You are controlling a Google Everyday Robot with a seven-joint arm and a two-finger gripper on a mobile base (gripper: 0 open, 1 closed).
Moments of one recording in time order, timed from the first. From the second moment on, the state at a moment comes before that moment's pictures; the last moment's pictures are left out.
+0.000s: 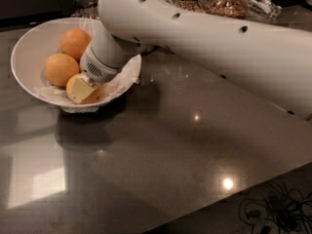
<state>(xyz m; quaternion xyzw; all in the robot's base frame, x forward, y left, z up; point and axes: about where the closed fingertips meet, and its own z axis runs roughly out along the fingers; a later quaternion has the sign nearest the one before) 0.551 0.168 0.879 -0.54 0.77 0.19 0.28</state>
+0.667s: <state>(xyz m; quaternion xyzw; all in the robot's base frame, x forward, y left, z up) 0.555 0.149 0.930 -0.55 0.75 0.20 0.32</state>
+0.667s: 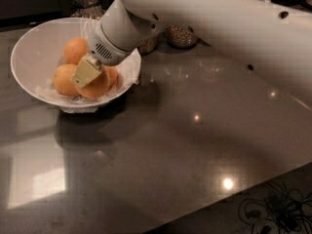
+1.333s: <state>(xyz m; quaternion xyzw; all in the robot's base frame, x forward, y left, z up) 0.574 0.107 0.950 -0.52 0.75 0.21 0.36</state>
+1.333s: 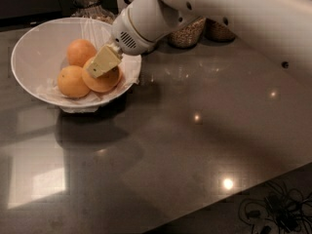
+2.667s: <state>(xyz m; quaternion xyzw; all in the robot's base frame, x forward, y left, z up) 0.584 0.083 0.951 -0.50 0.75 0.20 0.37</state>
